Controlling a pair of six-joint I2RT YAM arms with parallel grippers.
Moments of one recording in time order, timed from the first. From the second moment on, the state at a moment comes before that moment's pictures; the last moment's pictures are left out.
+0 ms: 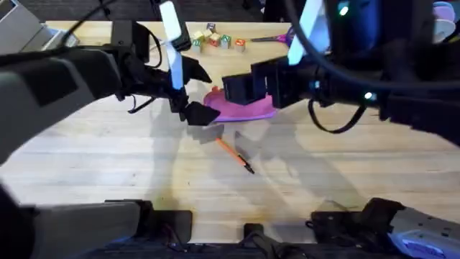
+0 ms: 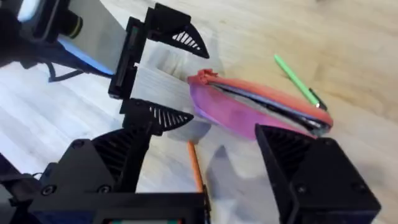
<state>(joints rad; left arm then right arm) 0.00 1.49 0.88 -0.53 0.87 1.07 0.75 1.16 1.08 -0.58 0.01 0.36</state>
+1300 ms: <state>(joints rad) 0.11 0.99 0.88 -0.85 0.84 1.07 0.65 1.52 1.50 -0.94 0.01 -0.61</state>
